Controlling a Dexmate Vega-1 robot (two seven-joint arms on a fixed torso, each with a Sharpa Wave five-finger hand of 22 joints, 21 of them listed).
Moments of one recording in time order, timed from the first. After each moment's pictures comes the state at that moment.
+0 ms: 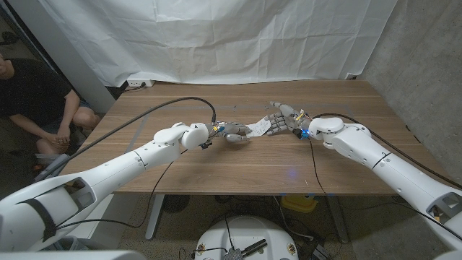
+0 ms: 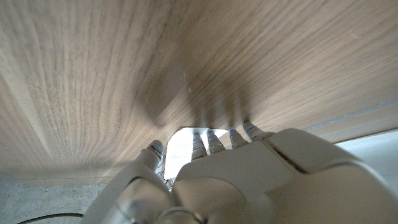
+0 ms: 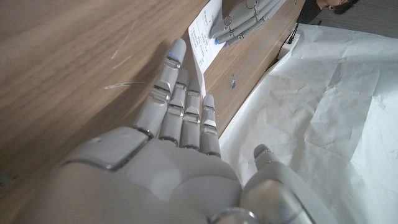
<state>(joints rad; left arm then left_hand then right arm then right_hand) 0.53 0.71 0.91 -1.60 0.64 0.00 -0.30 0.02 0.08 0.52 0.17 0.21 0.00 -0.16 0.18 0.17 -0.04 -0.13 0.20 0.18 -0.16 -0.03 0.18 0.17 -0.18 -0.02 0.24 0.20 -0.72 -0.70 -0.55 -1.68 0.55 -0.38 0.08 0.05 0.08 0.38 0.09 0.20 0.41 0.16 0.18 0.19 0.58 0.21 0.23 0.19 0.62 0.16 0.24 0.19 0.88 0.11 0.30 0.18</state>
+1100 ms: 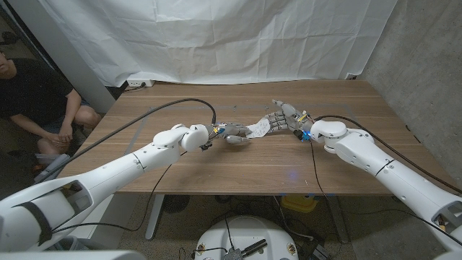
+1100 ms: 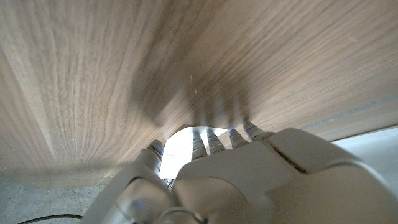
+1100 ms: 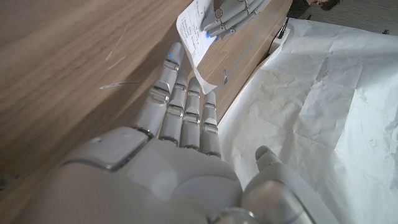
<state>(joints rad) 0.55 0.73 0.90 -1.64 0.65 0.03 -0.30 0.02 0.08 0.52 0.17 0.21 -0.02 -0.16 0.18 0.17 -0.07 -0.14 0.20 0.18 -0.16 -0.03 0.18 0.17 -0.17 -0.02 0.24 0.20 -0.78 -0.71 -0.52 -1.71 0.56 -0.35 0.06 0.04 0.05 0.38 0.10 0.21 0.50 0.16 0.24 0.19 0.62 0.22 0.22 0.20 0.61 0.16 0.20 0.19 0.85 0.12 0.24 0.18</state>
